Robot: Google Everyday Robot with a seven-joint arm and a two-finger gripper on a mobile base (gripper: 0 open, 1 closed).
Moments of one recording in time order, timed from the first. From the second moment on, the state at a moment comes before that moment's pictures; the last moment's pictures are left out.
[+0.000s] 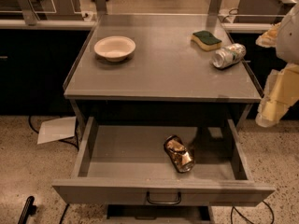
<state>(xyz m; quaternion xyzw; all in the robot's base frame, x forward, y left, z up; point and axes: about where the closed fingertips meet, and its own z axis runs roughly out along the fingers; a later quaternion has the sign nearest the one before) 0.439 -0.215 0.982 -0.60 0.78 -0.04 0.17</state>
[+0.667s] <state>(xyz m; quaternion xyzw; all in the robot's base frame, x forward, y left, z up) 0.438 -0.215 0.979 -0.59 0.79 -0.04 0.19</state>
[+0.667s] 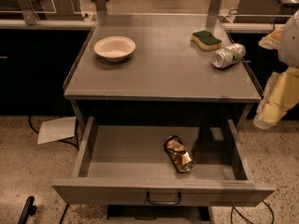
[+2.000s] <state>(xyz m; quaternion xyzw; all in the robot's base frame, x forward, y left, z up) 0.426 -0.226 0.915 -0.36 0.89 0.03 0.28</state>
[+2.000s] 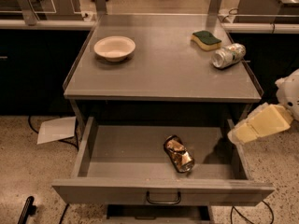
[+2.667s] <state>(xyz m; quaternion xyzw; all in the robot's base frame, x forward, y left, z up) 0.463 -0.173 0.787 -0.33 0.90 0.08 0.28</state>
